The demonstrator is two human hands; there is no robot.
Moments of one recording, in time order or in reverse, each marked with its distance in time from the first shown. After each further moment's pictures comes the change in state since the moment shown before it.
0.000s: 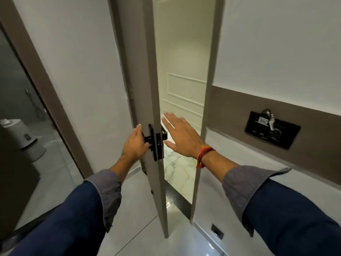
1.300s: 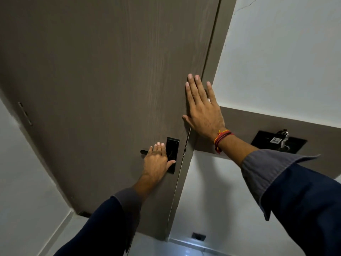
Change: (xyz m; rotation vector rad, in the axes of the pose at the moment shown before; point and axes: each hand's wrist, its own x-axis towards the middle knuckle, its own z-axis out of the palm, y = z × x) left_hand 0.247 0.041 0.184 0.360 -0.196 0.776; right_hand 0.162 0.177 0.040 -0.968 0.055 0.580
